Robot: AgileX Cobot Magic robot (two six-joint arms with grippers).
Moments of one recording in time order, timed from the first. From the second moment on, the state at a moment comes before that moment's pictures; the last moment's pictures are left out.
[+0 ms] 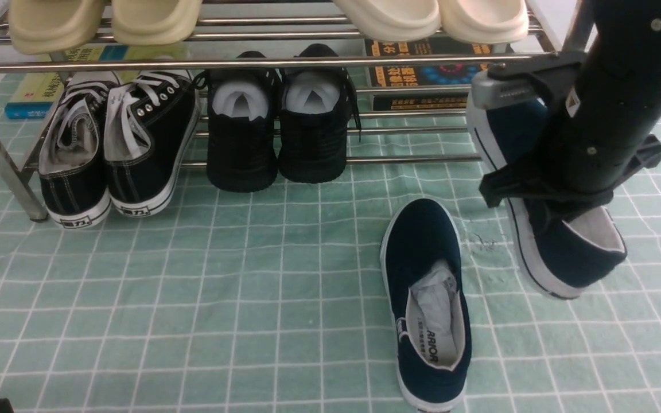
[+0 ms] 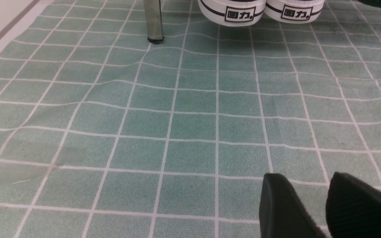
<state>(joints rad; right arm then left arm) 0.50 1.65 -1.49 -0.03 1.25 0.30 -0.03 -0.01 0.02 0.16 0.36 -0.18</state>
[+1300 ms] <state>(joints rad) 0.50 1.78 -1.19 0.07 0.95 0.45 -0.03 -0.01 0.02 0.16 0.36 -0.18</state>
